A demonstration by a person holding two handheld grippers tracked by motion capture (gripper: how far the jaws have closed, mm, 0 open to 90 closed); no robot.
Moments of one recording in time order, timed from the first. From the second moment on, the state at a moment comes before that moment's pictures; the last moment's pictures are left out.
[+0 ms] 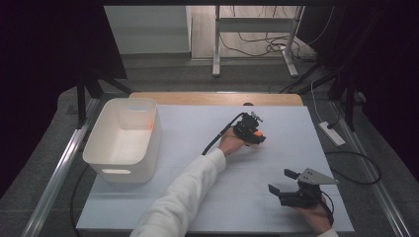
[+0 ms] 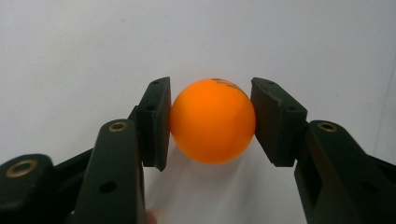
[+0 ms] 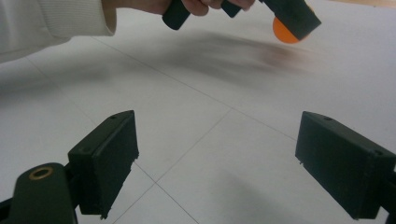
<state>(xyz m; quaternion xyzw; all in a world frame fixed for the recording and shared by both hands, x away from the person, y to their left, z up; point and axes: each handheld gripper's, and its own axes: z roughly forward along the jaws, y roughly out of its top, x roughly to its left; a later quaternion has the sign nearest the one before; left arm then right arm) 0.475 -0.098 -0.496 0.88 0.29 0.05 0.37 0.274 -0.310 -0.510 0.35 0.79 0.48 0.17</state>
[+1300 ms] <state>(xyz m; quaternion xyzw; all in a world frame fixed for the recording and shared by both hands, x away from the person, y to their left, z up) 0.449 -0.055 -0.478 0.86 0.30 0.05 0.41 0.275 -0.309 -0.511 0.35 0.79 0.48 0.18</state>
